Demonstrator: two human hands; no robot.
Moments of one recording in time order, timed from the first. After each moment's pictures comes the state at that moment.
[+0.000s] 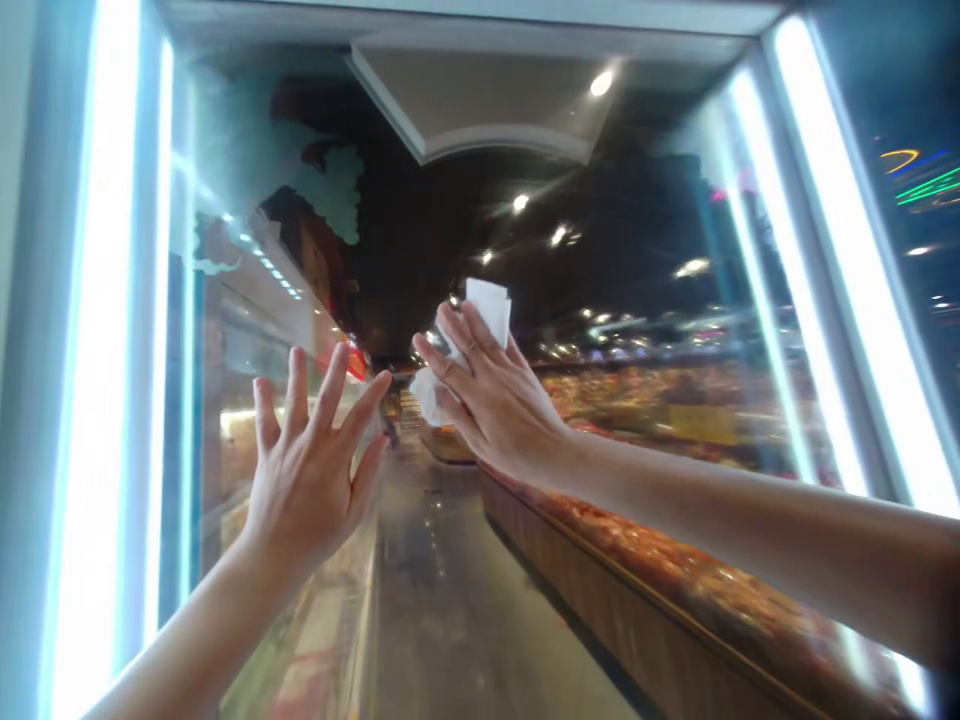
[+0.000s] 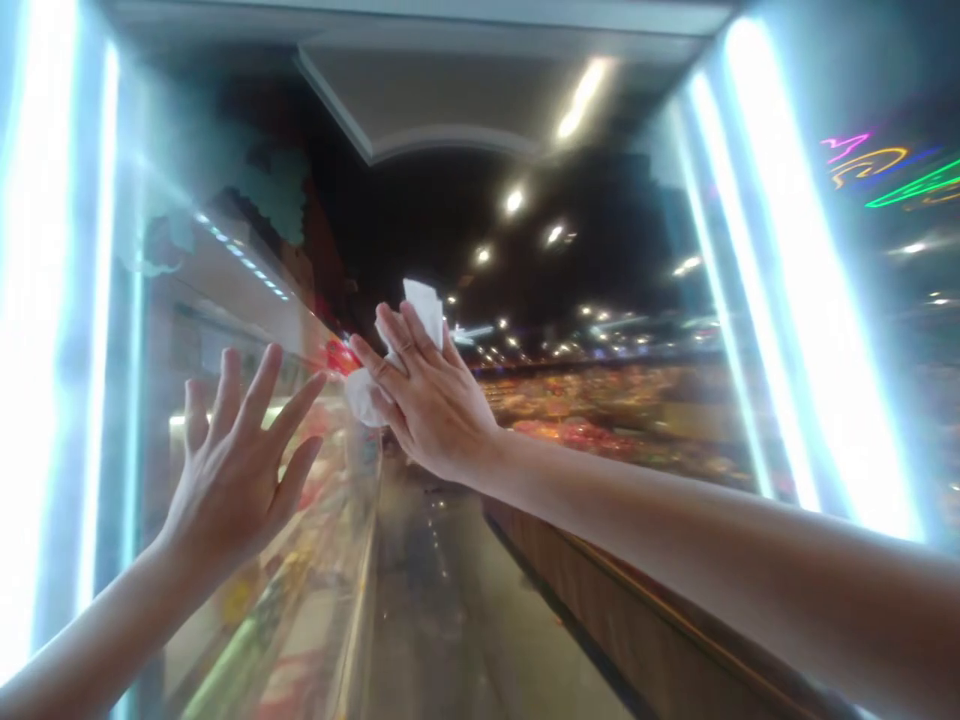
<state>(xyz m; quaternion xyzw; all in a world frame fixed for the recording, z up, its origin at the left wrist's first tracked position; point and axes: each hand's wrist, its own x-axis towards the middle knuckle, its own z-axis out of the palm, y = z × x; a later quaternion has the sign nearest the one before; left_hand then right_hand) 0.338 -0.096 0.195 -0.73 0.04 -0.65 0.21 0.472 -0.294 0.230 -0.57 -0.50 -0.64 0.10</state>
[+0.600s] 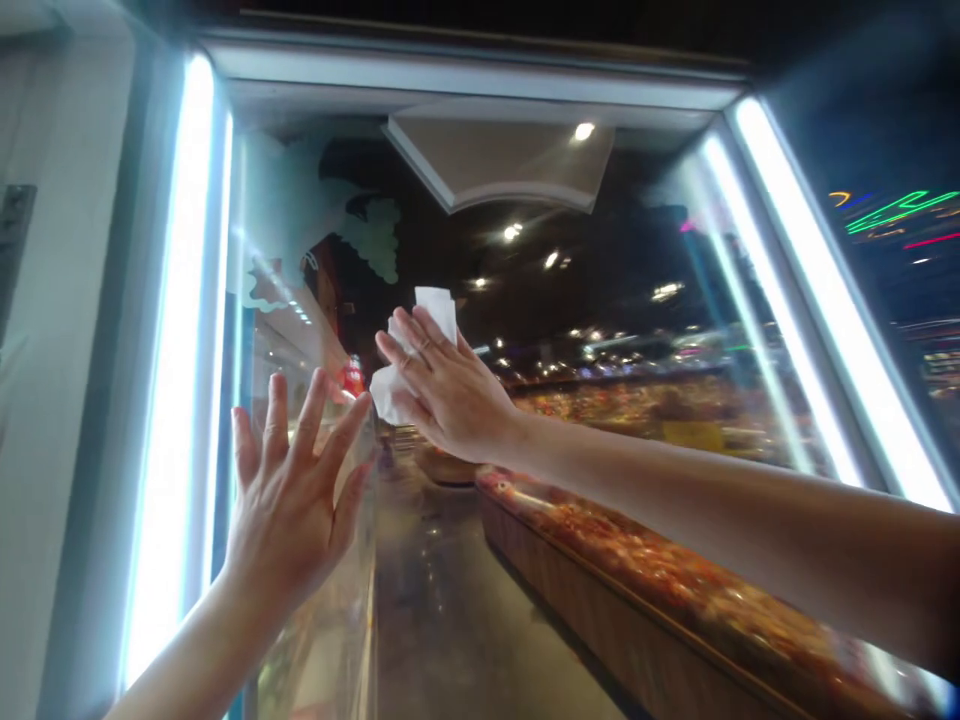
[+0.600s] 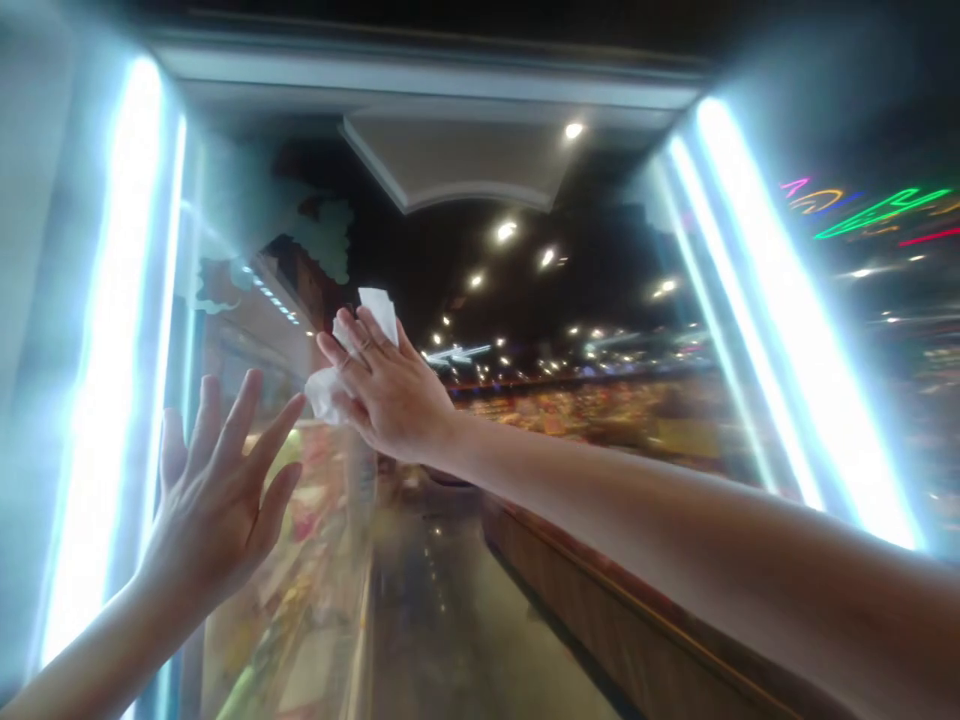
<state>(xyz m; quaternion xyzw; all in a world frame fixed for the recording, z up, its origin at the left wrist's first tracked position) 0.317 -0.065 0.198 -0.73 0.03 -0.66 0.19 0.446 -0.234 0.263 -0.57 -0.53 -0.63 0.08</state>
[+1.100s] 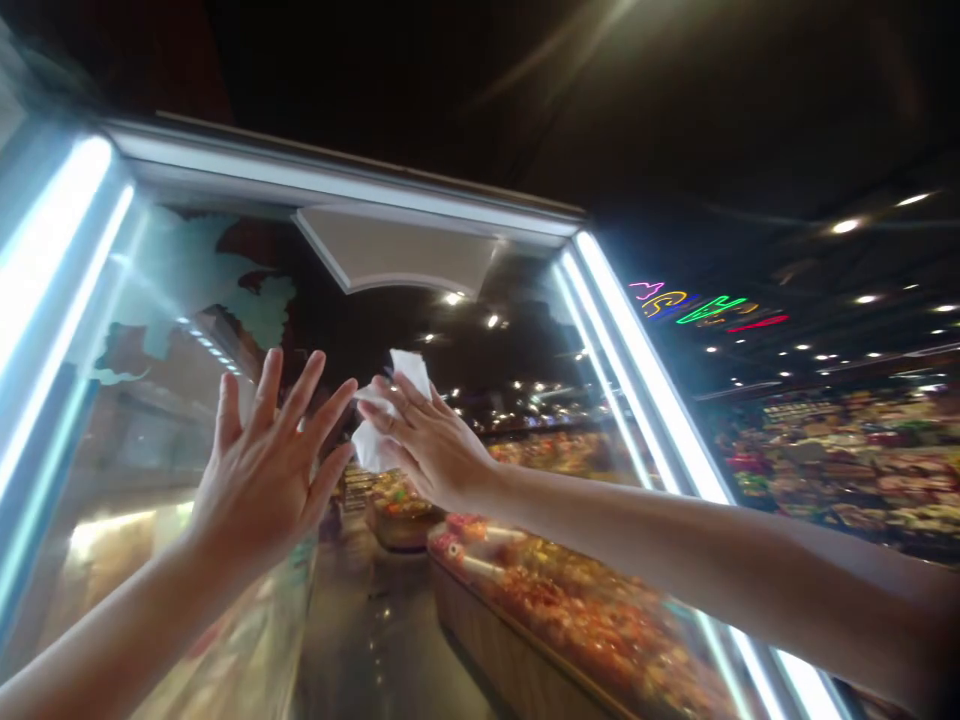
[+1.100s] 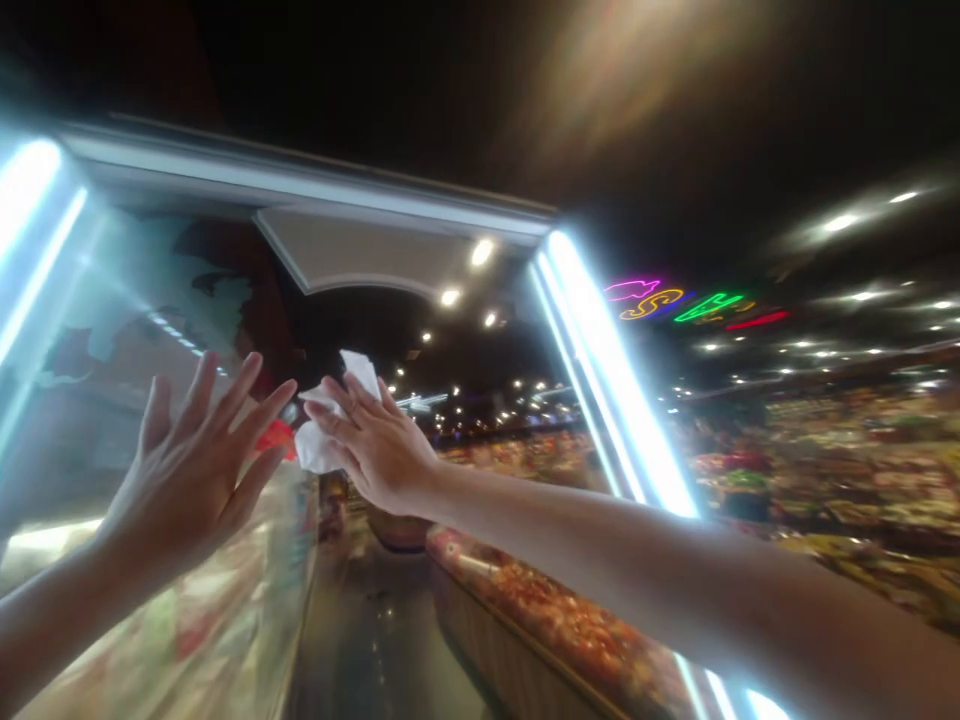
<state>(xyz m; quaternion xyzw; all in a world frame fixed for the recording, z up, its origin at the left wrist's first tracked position) 0.368 -0.115 0.280 -0.65 0.11 -0.71 0.25 0.506 -0.315 0.318 -0.59 -0.50 -0.64 0.06</state>
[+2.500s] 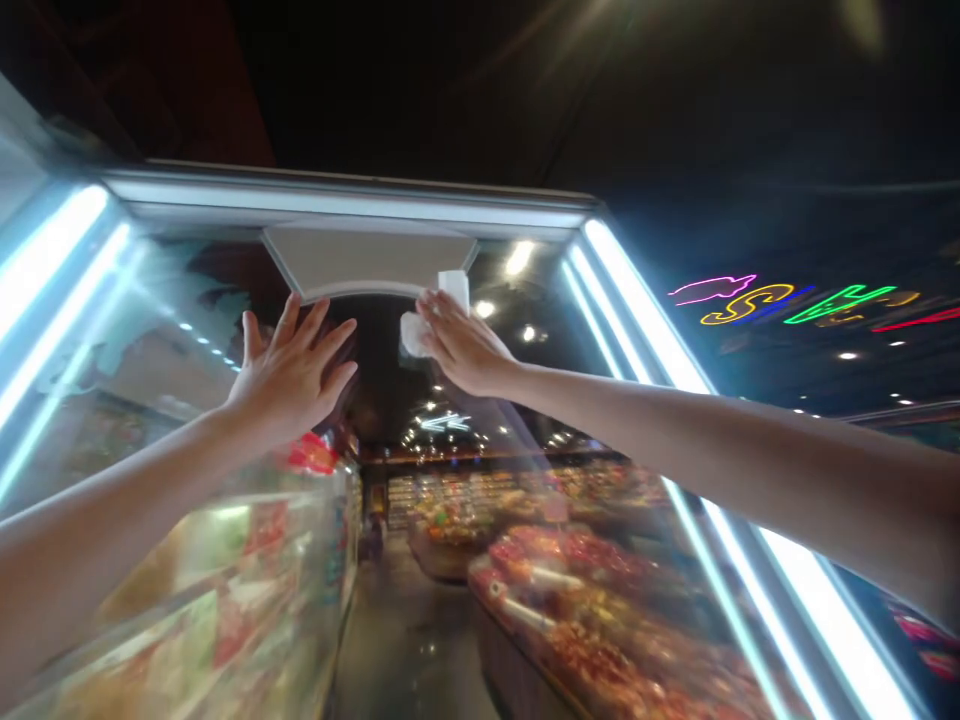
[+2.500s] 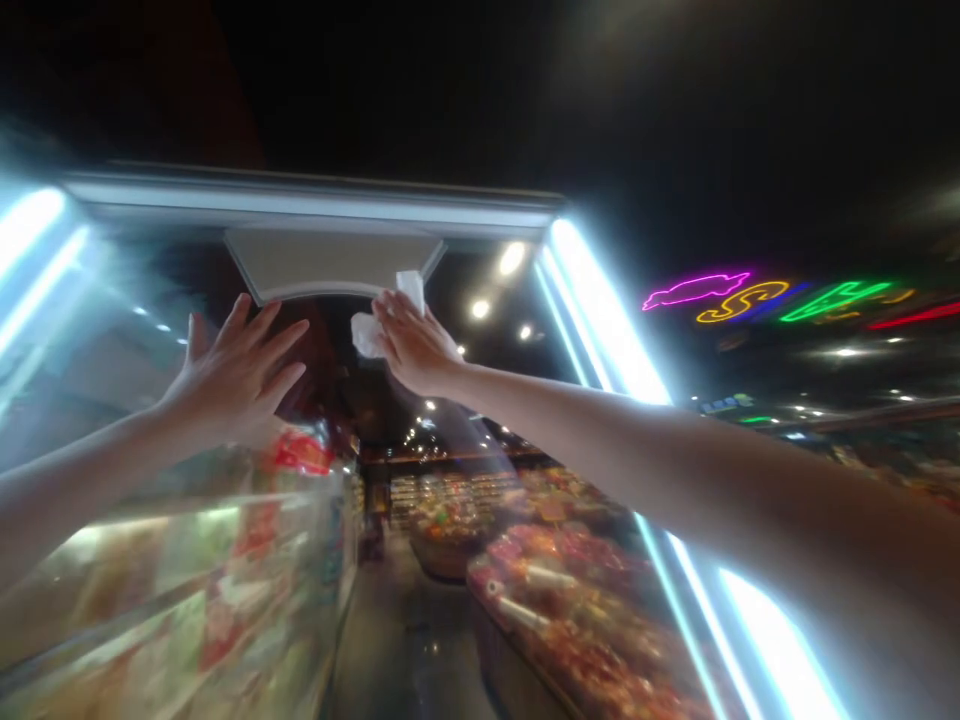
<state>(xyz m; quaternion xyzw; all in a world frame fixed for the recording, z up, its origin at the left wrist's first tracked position) 0.386 -0.157 0.380 -0.69 -0.03 -0.67 0.28 0.546 -0.366 0.442 -0.59 -0.47 -0.65 0.12</state>
